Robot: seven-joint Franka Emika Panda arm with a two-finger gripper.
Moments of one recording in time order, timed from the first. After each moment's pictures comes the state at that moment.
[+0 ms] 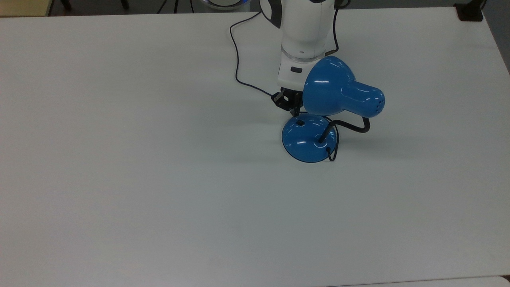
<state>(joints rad) 0.21 0.27 0.14 -1.92 -0.09 2.34 -0.13</state>
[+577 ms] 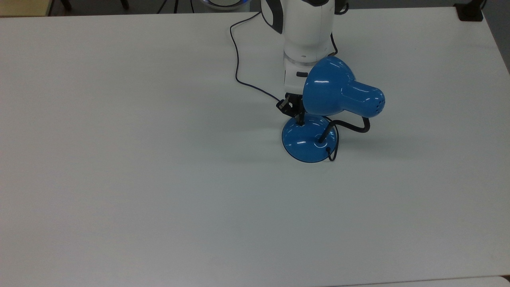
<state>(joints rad) 0.19 0.31 0.17 -1.92 -0.09 2.42 -0.23</state>
